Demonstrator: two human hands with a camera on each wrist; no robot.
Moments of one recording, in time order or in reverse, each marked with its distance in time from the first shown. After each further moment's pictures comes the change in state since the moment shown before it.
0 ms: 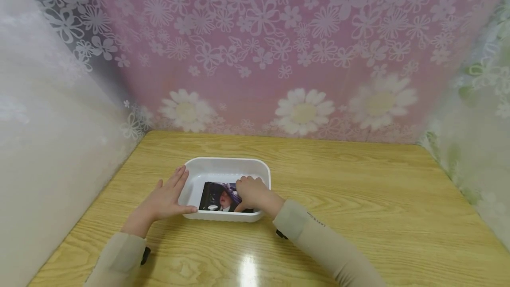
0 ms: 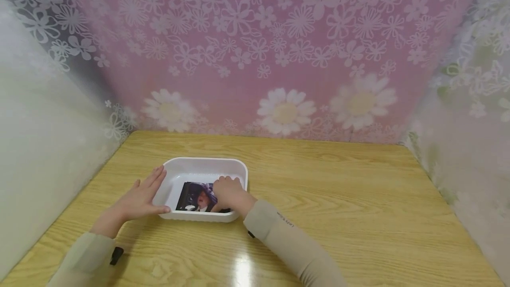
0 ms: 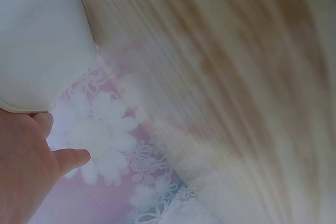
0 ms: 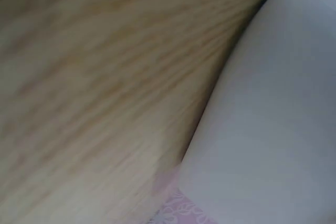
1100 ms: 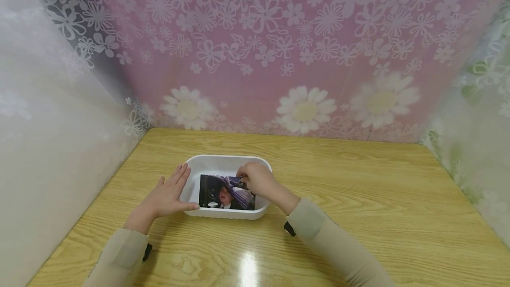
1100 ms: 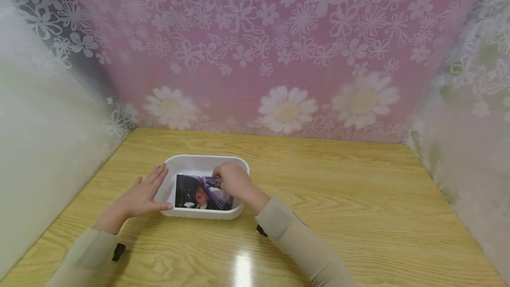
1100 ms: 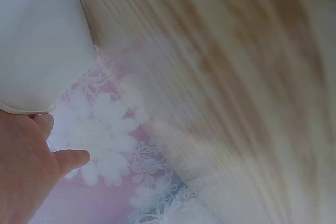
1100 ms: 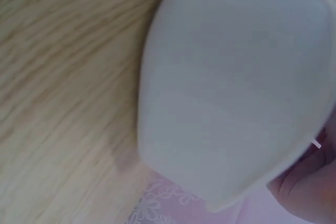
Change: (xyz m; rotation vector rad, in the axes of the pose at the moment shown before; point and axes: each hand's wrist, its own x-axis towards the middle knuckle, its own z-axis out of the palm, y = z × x) left_hand 0.001 -0.003 -0.001 0.000 -0.005 -0.003; right_hand -0.010 0.016 -0.028 0.338 0.380 -0.161
